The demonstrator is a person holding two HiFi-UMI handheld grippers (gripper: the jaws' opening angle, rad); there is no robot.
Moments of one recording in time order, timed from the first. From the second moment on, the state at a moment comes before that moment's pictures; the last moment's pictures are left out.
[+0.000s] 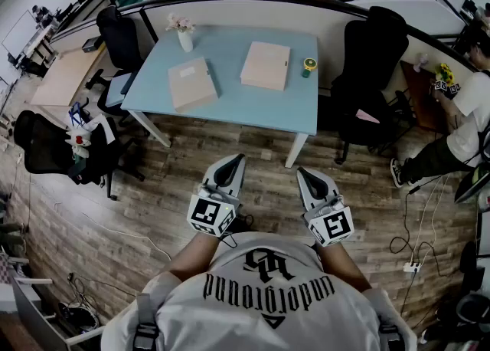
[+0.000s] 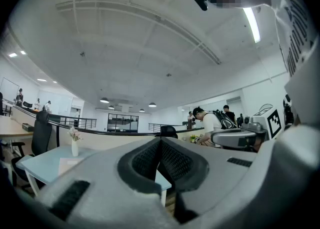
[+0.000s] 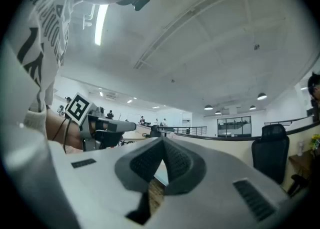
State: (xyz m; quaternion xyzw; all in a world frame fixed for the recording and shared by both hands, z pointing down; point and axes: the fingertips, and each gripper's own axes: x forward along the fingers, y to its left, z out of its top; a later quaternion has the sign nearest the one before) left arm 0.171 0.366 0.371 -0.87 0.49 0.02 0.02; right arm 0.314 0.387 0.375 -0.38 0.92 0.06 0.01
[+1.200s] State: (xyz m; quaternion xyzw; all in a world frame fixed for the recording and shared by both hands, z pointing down) left arm 0.116 0.298 0.392 -0.86 0.51 0.00 -0.02; right arm 0.238 0.319 0.384 -0.33 0.94 0.02 0.00
